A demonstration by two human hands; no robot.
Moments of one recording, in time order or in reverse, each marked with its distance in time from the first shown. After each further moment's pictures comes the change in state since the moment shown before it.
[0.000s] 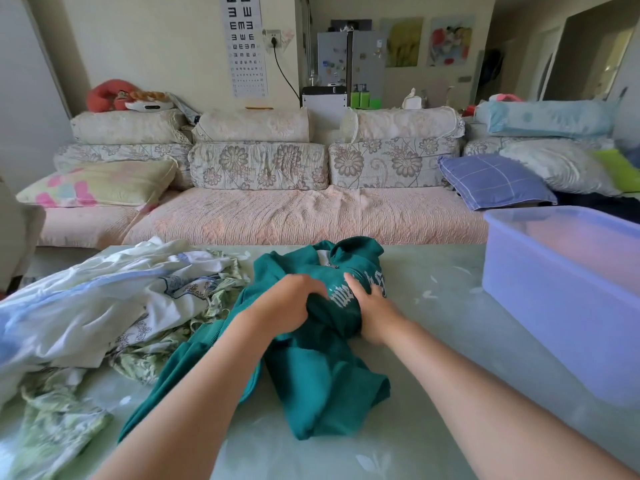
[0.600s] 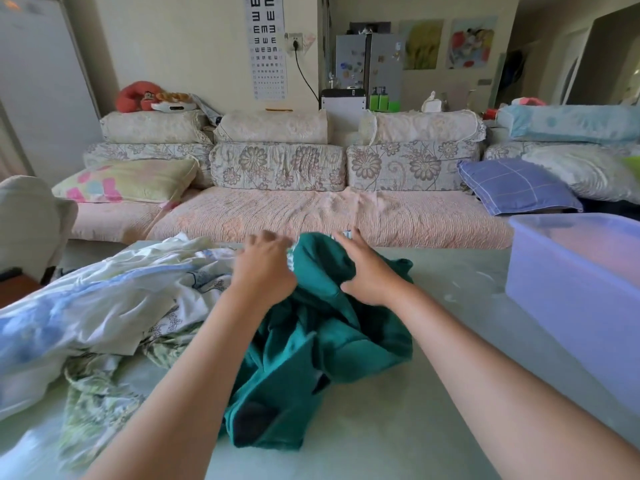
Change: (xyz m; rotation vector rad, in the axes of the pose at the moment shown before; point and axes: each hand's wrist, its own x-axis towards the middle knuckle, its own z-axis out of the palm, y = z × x) left_hand -0.032 -0.021 -0.061 0.249 0.268 -0.328; right_hand 0.003 -0.066 -0.056 0.392 0.128 -0.400
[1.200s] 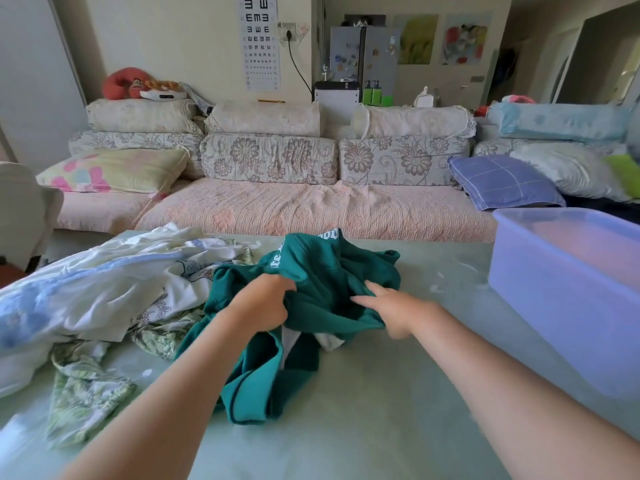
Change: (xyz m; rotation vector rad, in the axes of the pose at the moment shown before) left_hand -0.018 -0.013 0.057 -0.103 -0.244 0.181; right_hand -0.059 0.072 0.004 -0.645 -0.410 0.147
